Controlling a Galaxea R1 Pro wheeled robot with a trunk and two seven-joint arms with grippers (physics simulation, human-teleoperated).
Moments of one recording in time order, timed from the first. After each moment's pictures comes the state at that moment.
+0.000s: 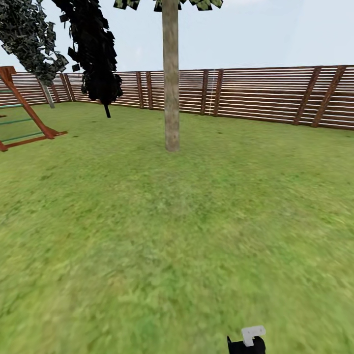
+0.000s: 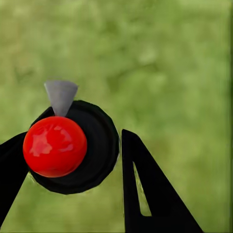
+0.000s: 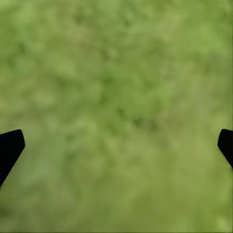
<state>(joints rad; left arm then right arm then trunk) -0.30 0.13 -0.17 -0.11 0.43 -0.38 0.07 -0.45 0.00 0.39 -0.03 -0.24 -0.39 -0.11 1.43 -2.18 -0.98</state>
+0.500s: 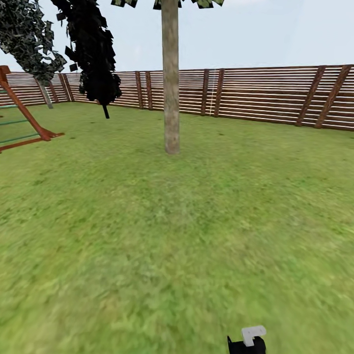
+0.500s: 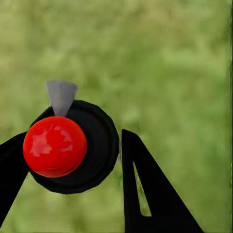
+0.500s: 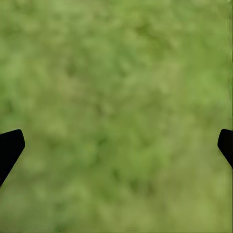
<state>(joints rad) -0.30 0.13 -0.18 -0.11 0.43 -0.38 0.07 -0.45 -0.01 0.39 -0.03 -0.25 -0.39 -0.11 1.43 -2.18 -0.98</state>
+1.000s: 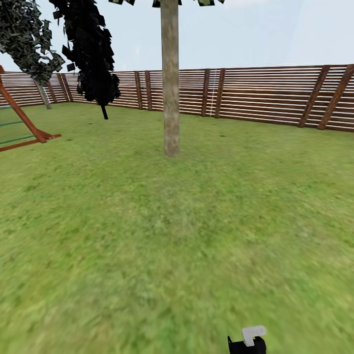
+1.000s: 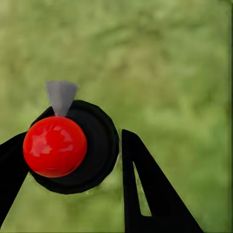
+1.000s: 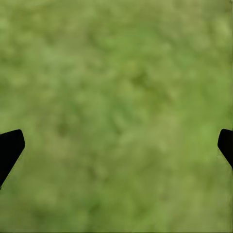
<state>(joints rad) -0.30 0.13 -0.18 -0.11 0.43 -0.38 0.07 -0.45 -0.01 0.39 -0.03 -0.24 -0.39 -0.11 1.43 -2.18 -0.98</state>
